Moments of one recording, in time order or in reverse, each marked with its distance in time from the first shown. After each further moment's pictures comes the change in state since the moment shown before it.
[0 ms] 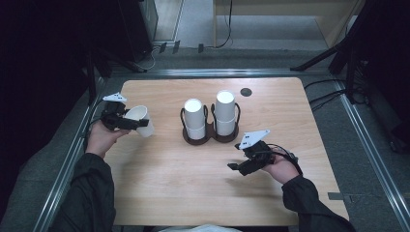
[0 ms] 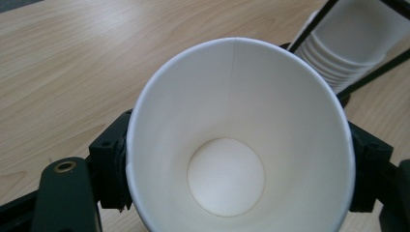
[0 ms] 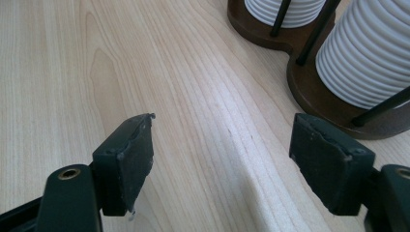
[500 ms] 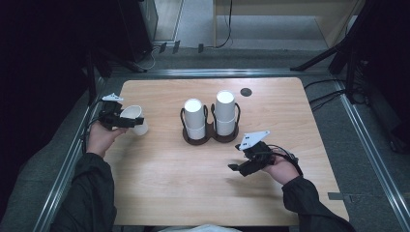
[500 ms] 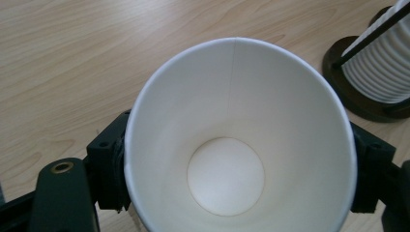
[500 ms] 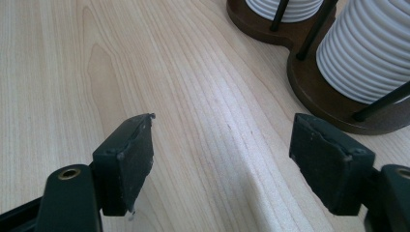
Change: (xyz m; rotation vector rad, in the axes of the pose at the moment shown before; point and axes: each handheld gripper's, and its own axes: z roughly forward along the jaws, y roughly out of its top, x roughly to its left) left arm 0.022 -0.012 0.009 0.027 0.125 -0.069; right arm 0.001 -0.002 0.001 0.014 -0.006 0.006
